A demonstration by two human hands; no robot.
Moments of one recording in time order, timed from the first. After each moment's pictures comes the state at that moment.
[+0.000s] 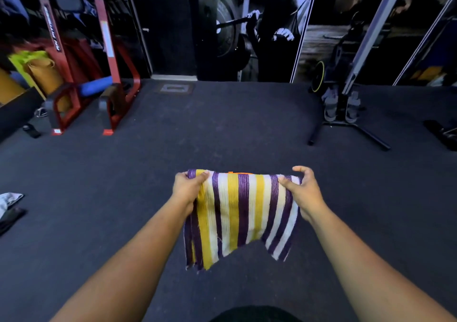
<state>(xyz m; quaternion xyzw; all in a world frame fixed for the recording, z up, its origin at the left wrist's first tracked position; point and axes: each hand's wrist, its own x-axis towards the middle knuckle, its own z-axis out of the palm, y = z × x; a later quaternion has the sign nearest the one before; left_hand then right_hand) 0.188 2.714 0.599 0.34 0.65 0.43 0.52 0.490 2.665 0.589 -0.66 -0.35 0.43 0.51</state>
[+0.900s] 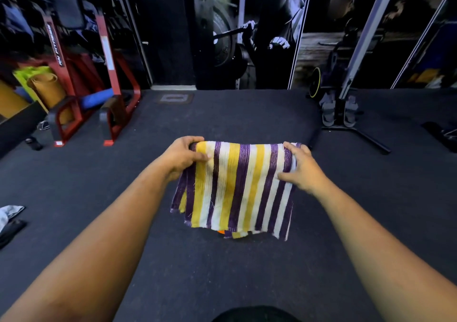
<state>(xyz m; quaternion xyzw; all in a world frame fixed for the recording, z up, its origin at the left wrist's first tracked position) 0.206 2.770 0.692 0.56 0.58 0.33 0.49 0.536 2.698 0.654 -0.66 -0.63 0.27 0.32</state>
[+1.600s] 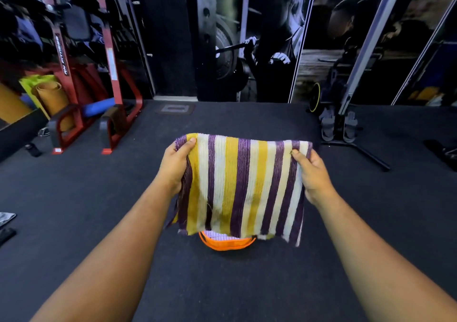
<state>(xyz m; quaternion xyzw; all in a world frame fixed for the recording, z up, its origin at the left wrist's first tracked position) 0.259 2.765 0.703 0.40 0.47 0.57 0.54 0.569 2.730 0.671 -0.49 -0.38 0.46 0.64</state>
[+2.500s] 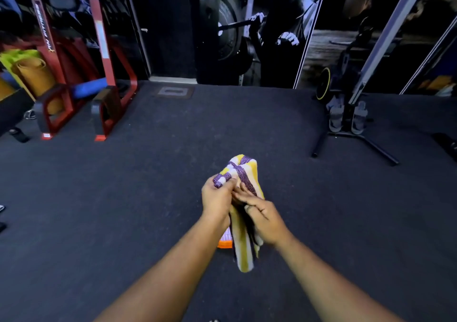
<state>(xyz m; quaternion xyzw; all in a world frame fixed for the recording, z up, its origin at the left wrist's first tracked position) 0.303 2.828 0.602 0.26 0.52 0.57 0.58 0.428 2.783 0.577 -0.47 -0.63 0.42 0.45</state>
